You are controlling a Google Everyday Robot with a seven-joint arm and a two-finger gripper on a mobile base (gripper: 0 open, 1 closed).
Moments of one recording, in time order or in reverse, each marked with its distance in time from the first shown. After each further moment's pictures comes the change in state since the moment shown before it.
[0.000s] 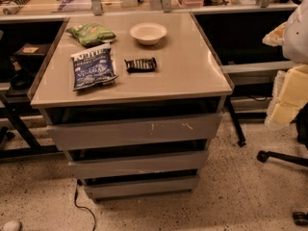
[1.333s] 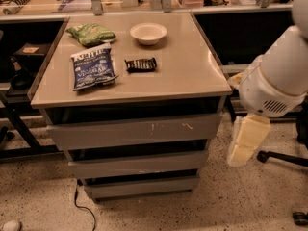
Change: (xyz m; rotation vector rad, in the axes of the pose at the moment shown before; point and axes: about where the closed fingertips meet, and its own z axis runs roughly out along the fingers) arm -0.023 0.047 0.086 -0.077 -0.050 -0.032
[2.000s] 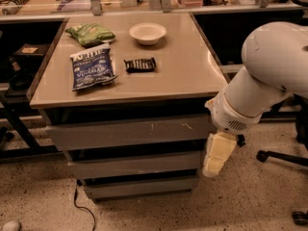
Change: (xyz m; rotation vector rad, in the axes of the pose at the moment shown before) arm -0.010 0.007 0.086 -0.103 -0.031 0.011
